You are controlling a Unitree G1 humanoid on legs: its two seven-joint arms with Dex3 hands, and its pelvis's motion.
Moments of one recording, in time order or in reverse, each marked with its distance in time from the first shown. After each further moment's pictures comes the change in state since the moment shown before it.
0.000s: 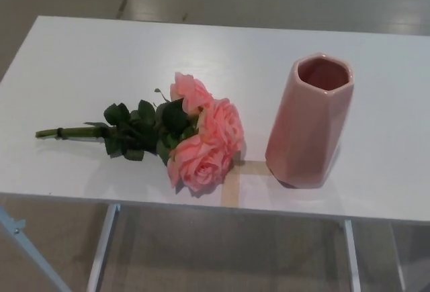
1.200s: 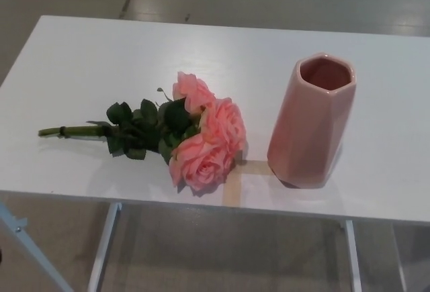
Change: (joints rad) left_arm 0.422 0.077 0.079 -1.138 -0.152 -0.164 -0.253; right_arm -0.074 0.000 0.001 0.014 -0.006 -0.021 -0.004
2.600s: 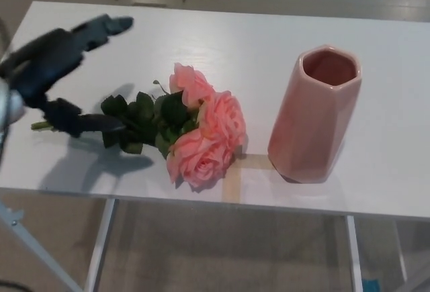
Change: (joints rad) left_arm -1.140 0.211 -0.540 0.151 0.332 0.470 -0.132; right_arm -0.057 0.002 -0.013 0.019 -0.002 0.041 -0.086
